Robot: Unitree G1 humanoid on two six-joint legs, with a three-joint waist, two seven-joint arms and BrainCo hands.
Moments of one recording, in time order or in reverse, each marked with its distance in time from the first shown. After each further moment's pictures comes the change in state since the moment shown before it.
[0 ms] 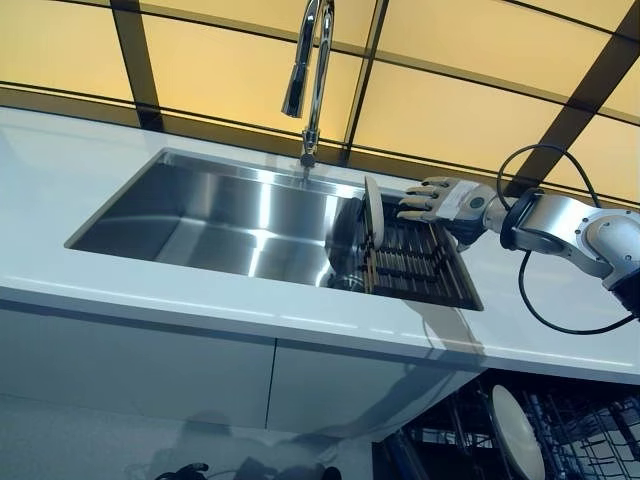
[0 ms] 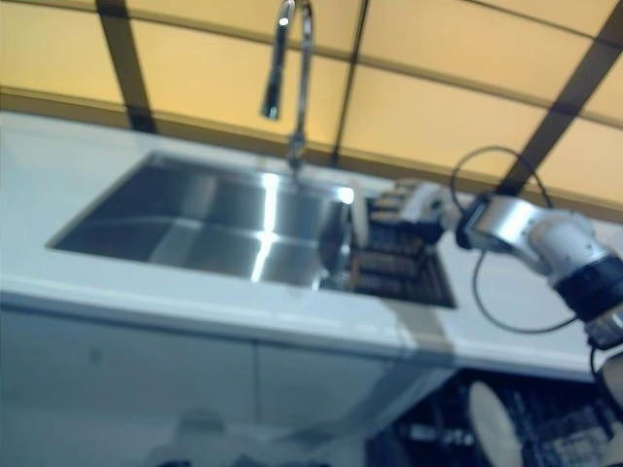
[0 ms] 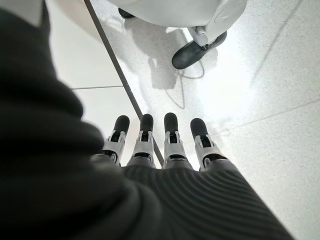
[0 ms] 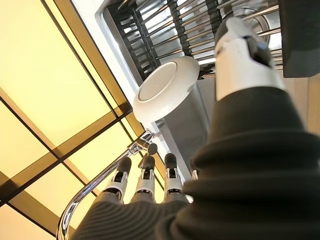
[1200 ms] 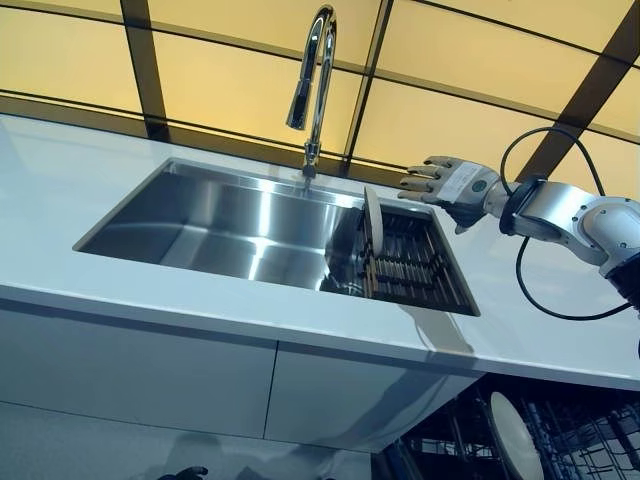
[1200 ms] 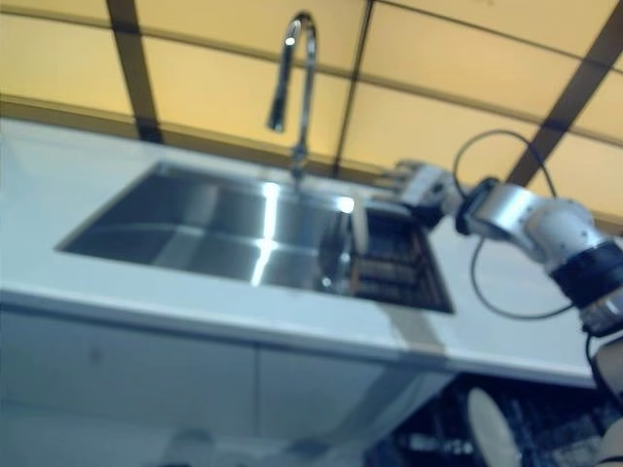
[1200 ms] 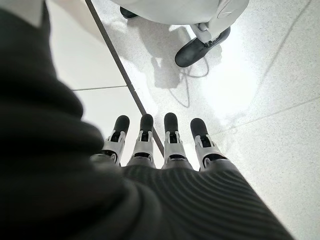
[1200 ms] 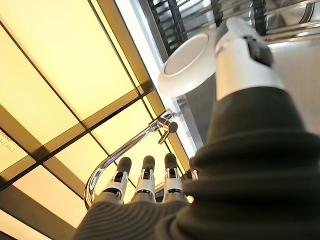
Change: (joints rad) left arm 0.005 -0.002 -0.002 -0.001 0.035 0.001 -0.008; right arm -0.079 0.023 0.049 0.056 -0.021 0.044 -0.093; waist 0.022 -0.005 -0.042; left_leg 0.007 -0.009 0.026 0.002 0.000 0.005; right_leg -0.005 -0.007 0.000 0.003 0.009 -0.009
